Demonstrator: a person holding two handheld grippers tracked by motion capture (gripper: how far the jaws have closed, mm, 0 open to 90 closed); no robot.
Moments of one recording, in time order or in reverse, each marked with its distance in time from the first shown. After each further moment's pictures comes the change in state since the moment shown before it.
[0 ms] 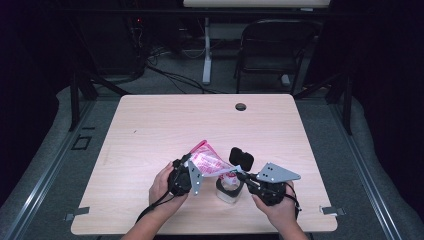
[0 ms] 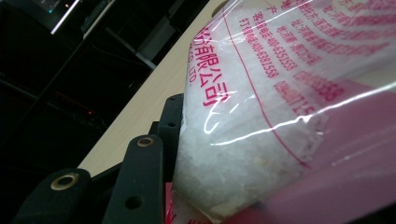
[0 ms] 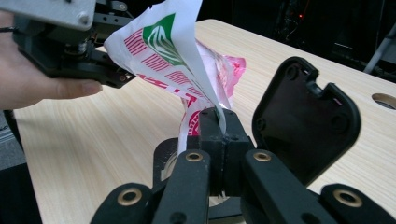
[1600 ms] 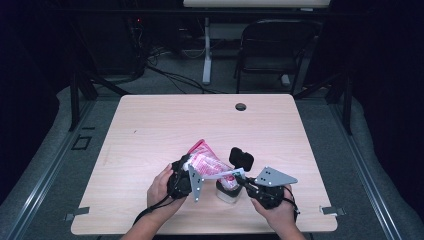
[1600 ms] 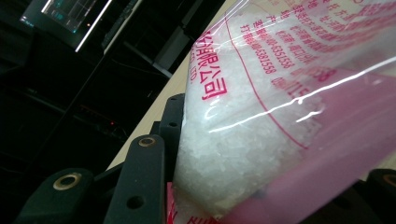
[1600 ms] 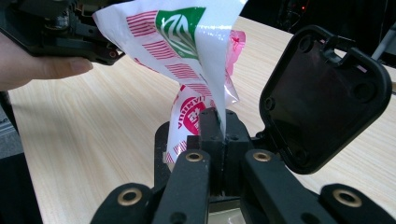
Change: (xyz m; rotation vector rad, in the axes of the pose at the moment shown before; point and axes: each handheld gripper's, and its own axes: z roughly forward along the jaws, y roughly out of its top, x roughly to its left) left arm -0.003 -0.001 -0.009 -0.036 0.075 0.067; right arm 0.003 -0.014 0.005 0.022 0.001 0.000
